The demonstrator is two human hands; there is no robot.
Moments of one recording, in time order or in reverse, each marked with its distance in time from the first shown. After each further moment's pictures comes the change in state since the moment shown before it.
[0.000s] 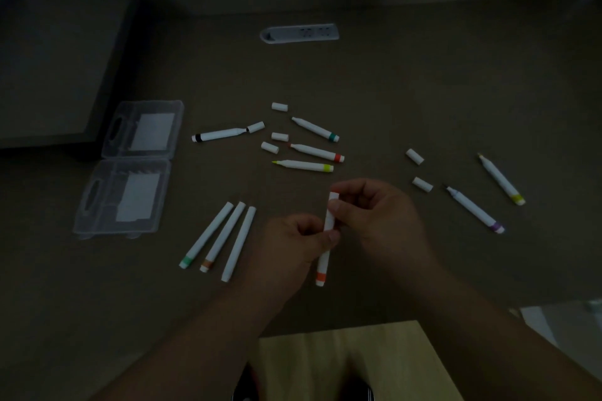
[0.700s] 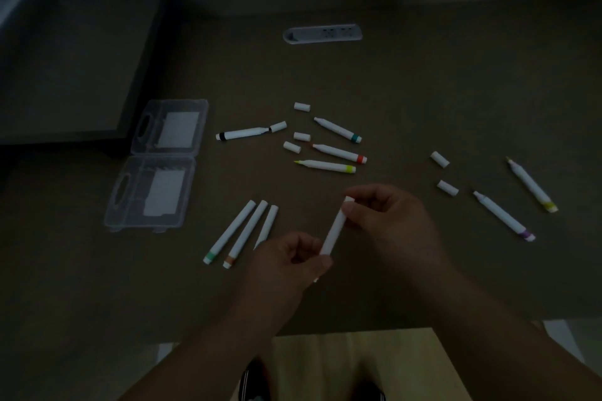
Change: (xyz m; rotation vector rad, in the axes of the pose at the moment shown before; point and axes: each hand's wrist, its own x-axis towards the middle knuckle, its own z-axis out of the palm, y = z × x) left_hand -0.022 -0.034 -0.027 0.066 0.127 -0.016; right_hand 0.007 0.007 0.013 -0.001 -0.051 0.067
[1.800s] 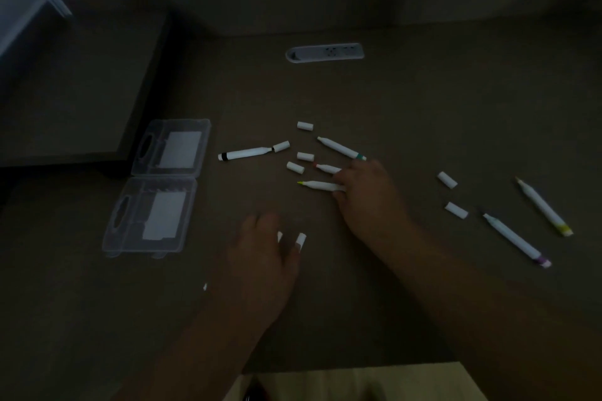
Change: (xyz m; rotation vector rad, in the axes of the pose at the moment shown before) left_hand 0.032 0.010 -0.030 0.744 0.321 0.174; right_hand 0.095 -0.010 0.019 -1.153 0.094 -0.488
